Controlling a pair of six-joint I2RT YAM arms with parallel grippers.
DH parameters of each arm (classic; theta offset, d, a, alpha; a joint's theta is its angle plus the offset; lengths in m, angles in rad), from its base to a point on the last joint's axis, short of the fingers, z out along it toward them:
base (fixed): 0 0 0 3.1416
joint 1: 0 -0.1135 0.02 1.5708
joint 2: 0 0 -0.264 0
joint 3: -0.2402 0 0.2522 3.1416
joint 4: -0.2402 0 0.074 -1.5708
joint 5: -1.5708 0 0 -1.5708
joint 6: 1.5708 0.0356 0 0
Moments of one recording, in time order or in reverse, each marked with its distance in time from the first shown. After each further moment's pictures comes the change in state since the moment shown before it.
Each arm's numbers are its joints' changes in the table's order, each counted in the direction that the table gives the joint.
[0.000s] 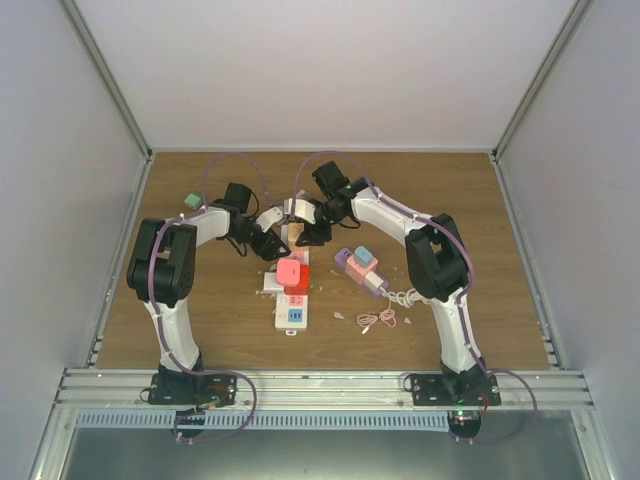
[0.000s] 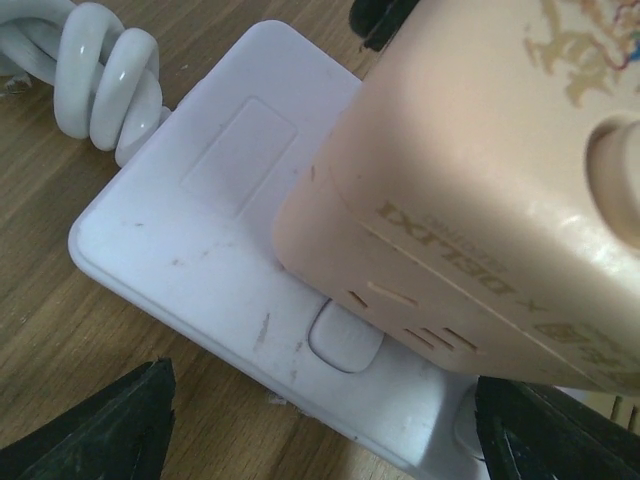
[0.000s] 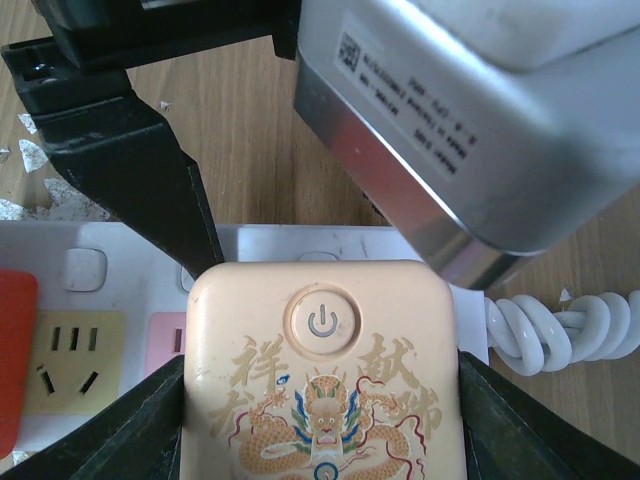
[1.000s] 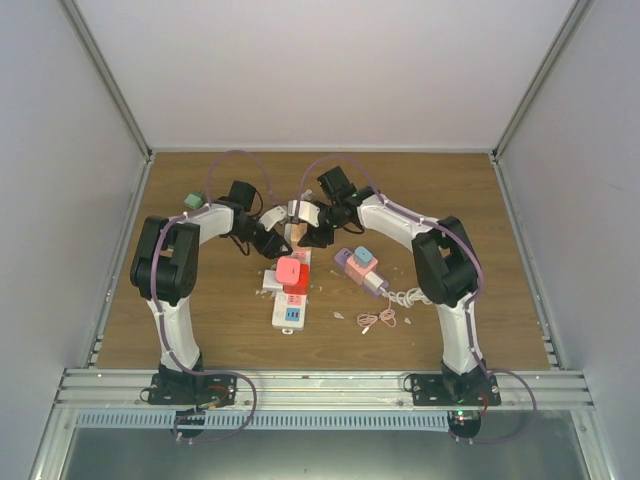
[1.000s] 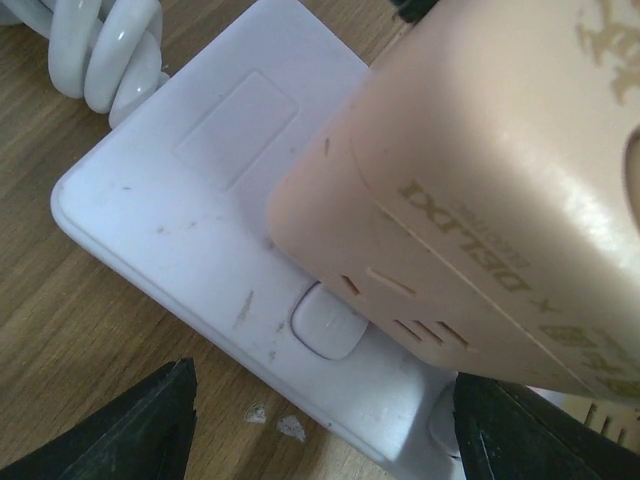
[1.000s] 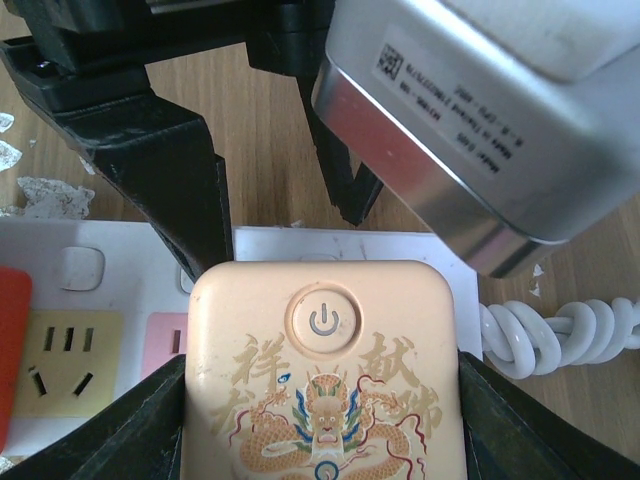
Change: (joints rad) left arm 0.014 0.023 -0.047 -0.055 0.014 -0.032; right arm 0.000 -0.085 0.158 0.154 -0.042 0.049
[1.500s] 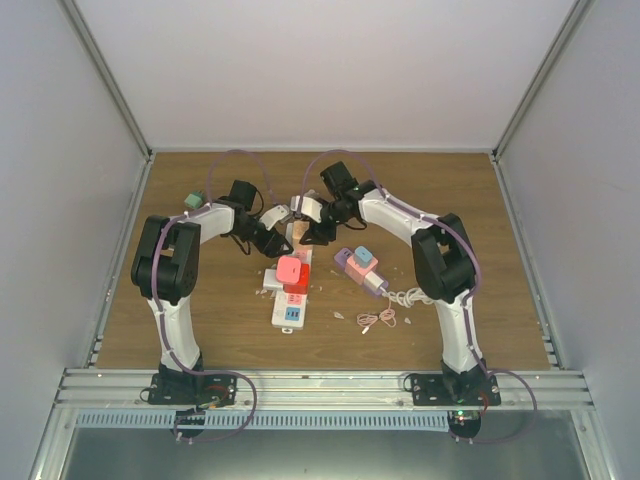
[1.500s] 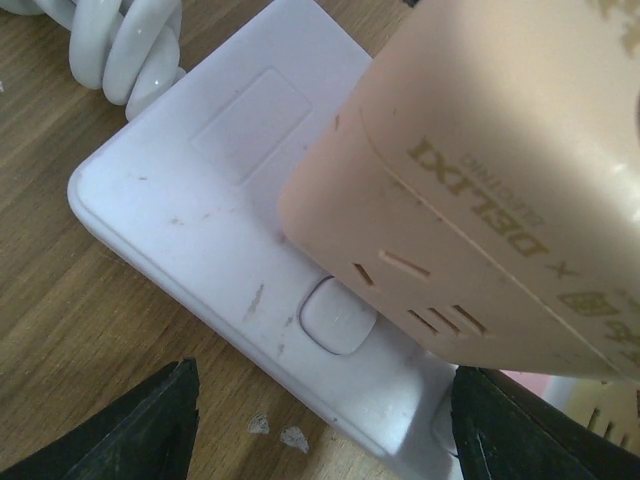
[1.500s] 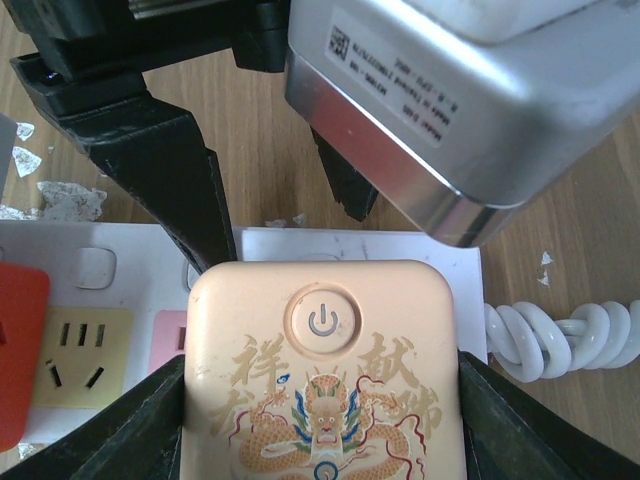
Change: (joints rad) left arm 0.002 0.007 -0.008 0.005 -0.002 -0.018; right arm 0.030 0.038 -0.078 -0.090 0.057 0.013
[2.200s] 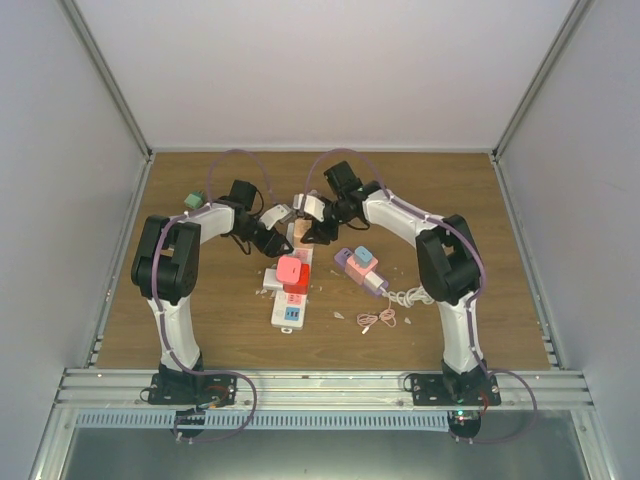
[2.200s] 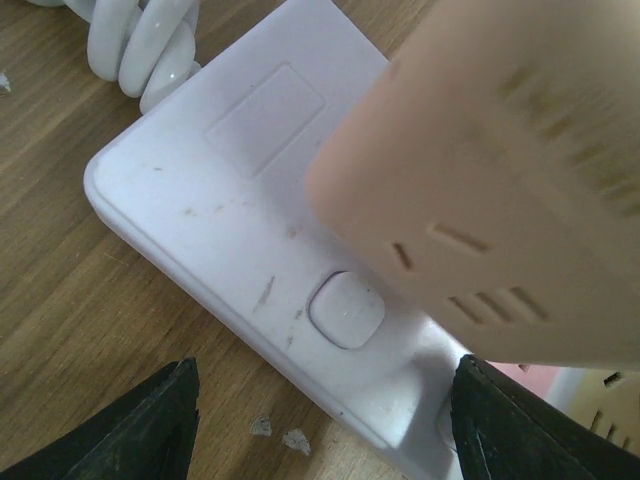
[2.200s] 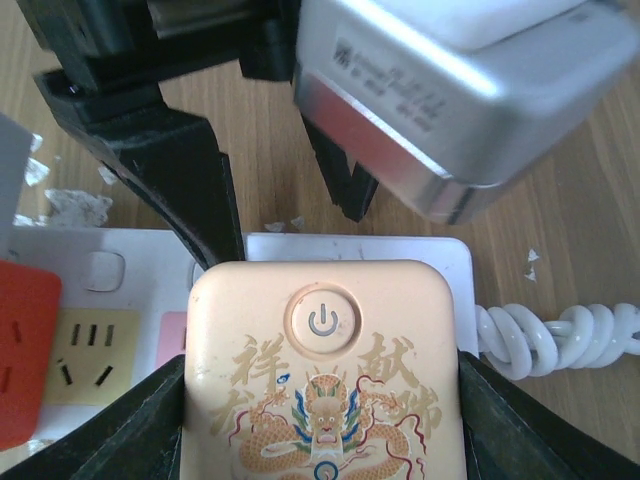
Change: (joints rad) left arm 0.001 0.001 0.000 0.005 0.002 -0.013; right arm 0.001 -0.039 0.067 0.066 -0.004 0.014
